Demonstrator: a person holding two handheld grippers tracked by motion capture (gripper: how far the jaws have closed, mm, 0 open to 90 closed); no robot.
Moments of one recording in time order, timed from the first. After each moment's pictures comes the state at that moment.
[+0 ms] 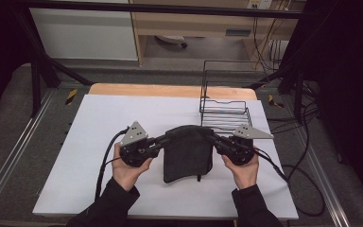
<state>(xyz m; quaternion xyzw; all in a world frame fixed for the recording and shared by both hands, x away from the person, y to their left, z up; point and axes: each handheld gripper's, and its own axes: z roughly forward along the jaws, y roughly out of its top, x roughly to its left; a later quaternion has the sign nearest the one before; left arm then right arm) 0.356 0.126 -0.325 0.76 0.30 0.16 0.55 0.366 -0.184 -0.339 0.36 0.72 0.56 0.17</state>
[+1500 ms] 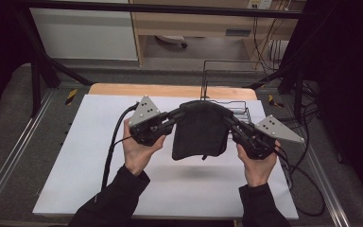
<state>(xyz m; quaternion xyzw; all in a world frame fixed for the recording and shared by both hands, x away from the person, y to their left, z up) 0.372 0.092 -0.256 0.73 0.24 0.22 0.60 0.343 -0.203 -0.279 0.35 0.65 0.61 0.30</state>
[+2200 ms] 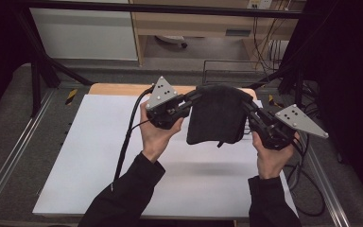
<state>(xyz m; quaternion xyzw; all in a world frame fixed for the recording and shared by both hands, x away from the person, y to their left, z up) 0.394 0.054 -0.227 0.70 0.23 0.23 0.63 0.344 -0.227 -0.244 0.36 0.60 0.61 0.37</state>
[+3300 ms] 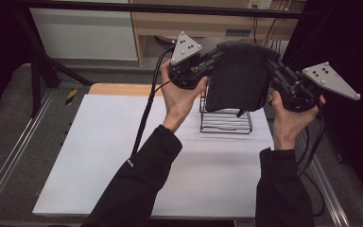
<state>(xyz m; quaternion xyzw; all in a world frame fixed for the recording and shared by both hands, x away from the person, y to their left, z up) 0.442 0.007 -0.155 0.66 0.22 0.27 0.66 0.384 -0.253 -0.171 0.36 0.55 0.60 0.45</state>
